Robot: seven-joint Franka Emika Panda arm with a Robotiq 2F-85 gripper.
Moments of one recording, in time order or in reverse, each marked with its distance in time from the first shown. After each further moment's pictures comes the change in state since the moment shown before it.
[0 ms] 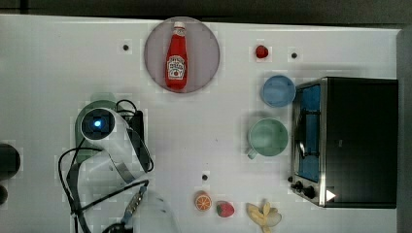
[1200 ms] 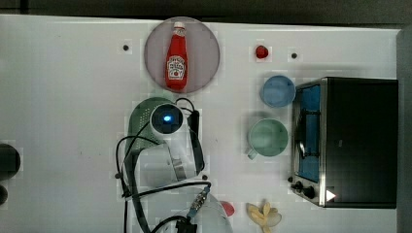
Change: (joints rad) arm -0.154 -0.052 -0.134 -0.105 -0.007 0.021 -0.098
